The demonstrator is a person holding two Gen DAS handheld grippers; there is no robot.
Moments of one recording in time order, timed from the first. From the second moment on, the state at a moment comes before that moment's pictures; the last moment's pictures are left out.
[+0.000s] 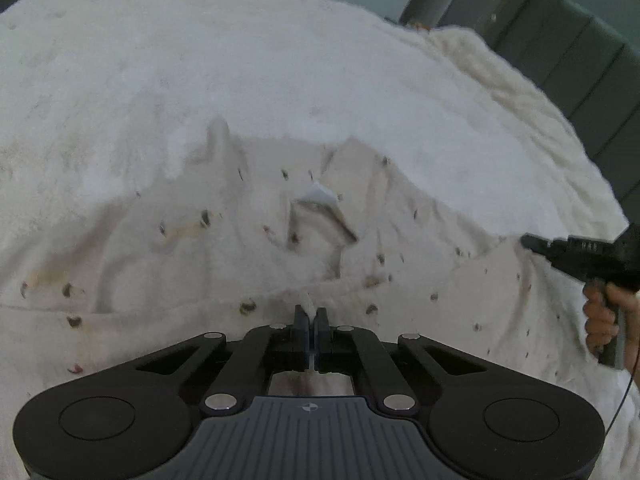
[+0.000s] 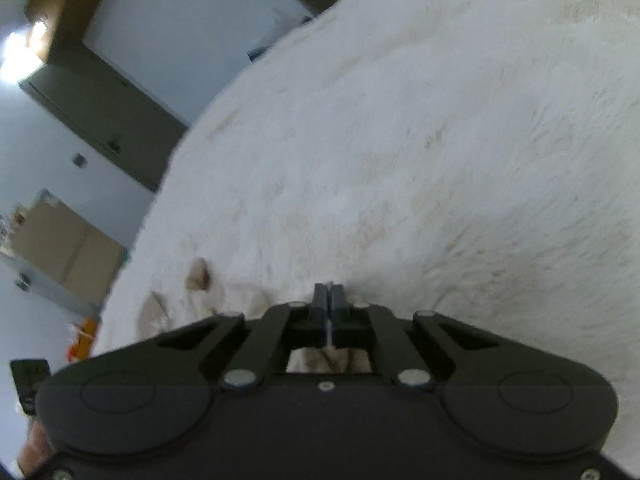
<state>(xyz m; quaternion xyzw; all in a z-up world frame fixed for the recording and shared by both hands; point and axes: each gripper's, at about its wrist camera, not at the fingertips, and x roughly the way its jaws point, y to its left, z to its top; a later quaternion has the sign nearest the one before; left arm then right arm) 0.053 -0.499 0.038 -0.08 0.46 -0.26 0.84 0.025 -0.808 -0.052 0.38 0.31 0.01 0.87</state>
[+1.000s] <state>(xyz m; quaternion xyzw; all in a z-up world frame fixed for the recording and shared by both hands) -0.178 -0.346 0.149 -0.01 0.43 -0.24 0.87 -0.273 -0.704 -0.024 0.24 0.50 0.05 0.83</state>
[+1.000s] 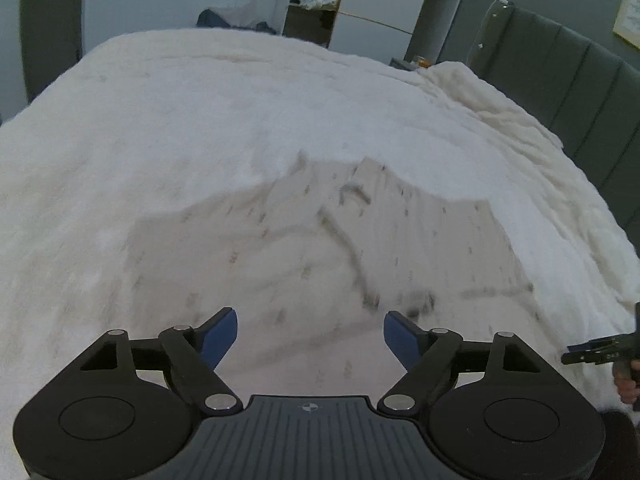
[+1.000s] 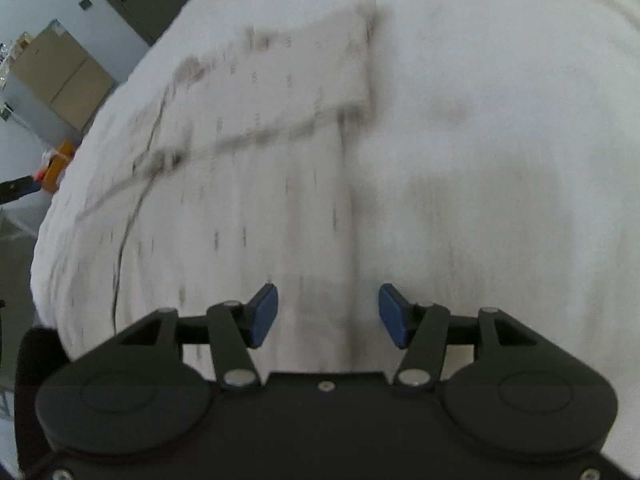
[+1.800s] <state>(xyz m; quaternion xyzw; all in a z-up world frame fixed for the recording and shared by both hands) -0.316 -0.287 -0.001 0.07 0.62 -0.47 0.62 -0.324 -0.718 -0.053 0.40 0.48 0.12 0.77</state>
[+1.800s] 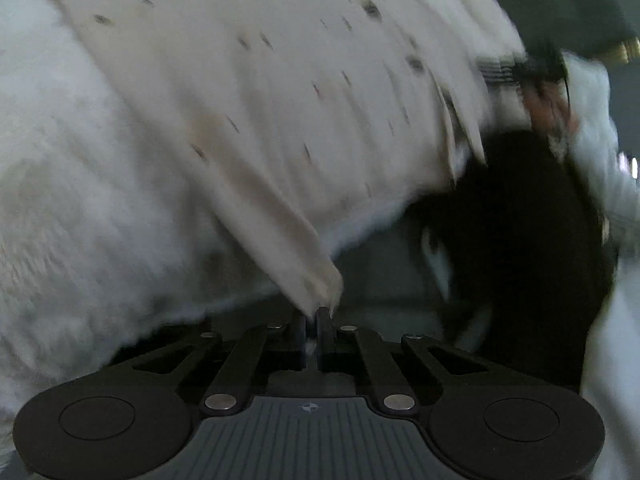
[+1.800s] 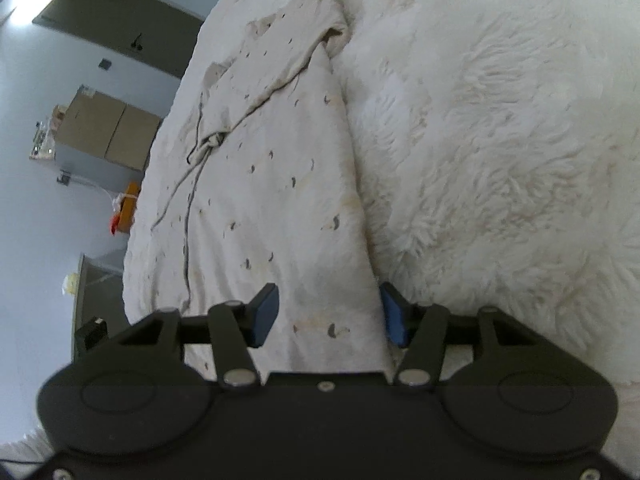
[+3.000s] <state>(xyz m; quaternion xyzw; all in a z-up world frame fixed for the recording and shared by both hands) -0.266 -0.300 -0.050 -0.11 0.62 -0.48 0.61 -0.325 -0.709 -0.079 0.42 0.51 0.18 0.73</state>
